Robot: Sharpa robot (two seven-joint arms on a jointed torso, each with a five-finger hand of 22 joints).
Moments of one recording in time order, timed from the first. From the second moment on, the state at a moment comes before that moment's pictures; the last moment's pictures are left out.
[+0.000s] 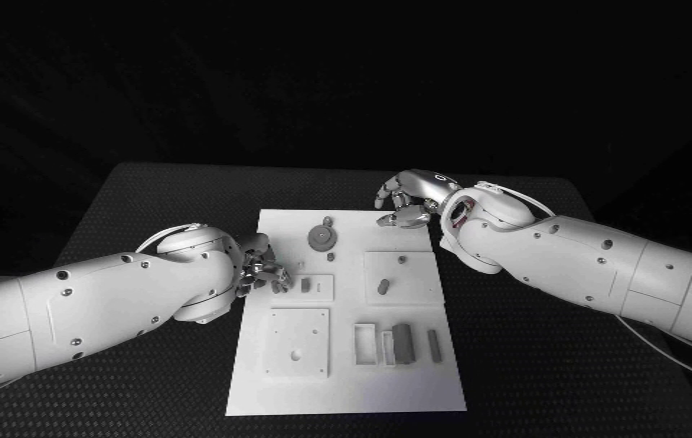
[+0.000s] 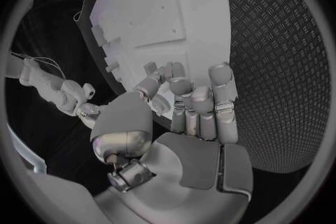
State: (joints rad) left arm 1.36 -0.73 -0.24 1.50 -1.13 -0.05 -0.60; left_hand 0.82 -0.01 0.57 -0.22 0.21 1.18 0.00 0.39 0.68 1.33 -0.11 0.98 0.89 1.22 -0.20 1.46 0.64 0.01 1.36 -0.24 0.62 1.31; right arm 1.17 -0.72 0.06 1.33 -1.48 -0.31 -0.08; right_hand 1.04 -0.14 0.63 -0.28 0.05 0.92 0.12 0.26 0.54 1.20 0.01 1.21 0.88 1.10 -0.09 1.47 0.88 0.25 1.05 0.02 0.89 1.31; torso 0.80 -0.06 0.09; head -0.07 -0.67
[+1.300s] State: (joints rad) left arm 1.35 -0.74 -0.24 1.52 -1.25 -0.07 -0.57; left_hand 0.80 0.01 0.58 -0.22 0.17 1.18 0.00 0.40 0.68 1.33 -0.11 0.98 0.88 1.23 -0.20 1.46 0.64 0.01 1.36 -0.24 0.62 1.31; right arm 1.17 -0.72 0.06 1.33 -1.48 -0.31 -0.08; right_hand 1.04 -0.14 0.63 -0.27 0.05 0.92 0.12 0.26 0.54 1.20 0.01 1.21 0.88 1.10 -0.09 1.47 0.88 0.25 1.05 0.02 0.89 1.31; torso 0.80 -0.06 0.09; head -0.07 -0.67
